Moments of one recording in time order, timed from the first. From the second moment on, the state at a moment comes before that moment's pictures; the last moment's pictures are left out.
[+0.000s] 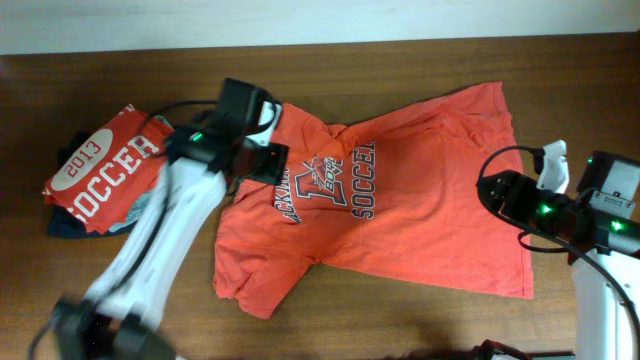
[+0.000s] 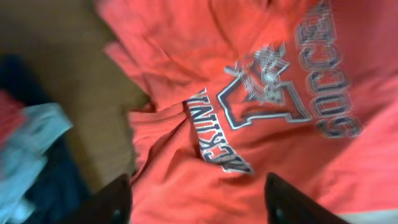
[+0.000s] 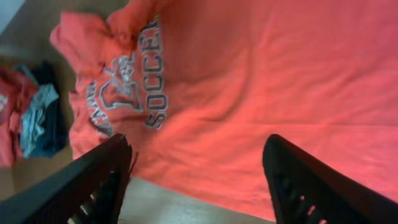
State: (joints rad) left arm -0.35 1.66 1.47 -0.94 0.01 -0.02; right arm -0.40 1.16 0.97 -0.83 -0.59 0.13
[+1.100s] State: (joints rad) left arm -0.30 2.07 1.47 -0.60 0.03 0.19; right arm -0.33 1.17 0.97 -0.83 -0.50 0.12
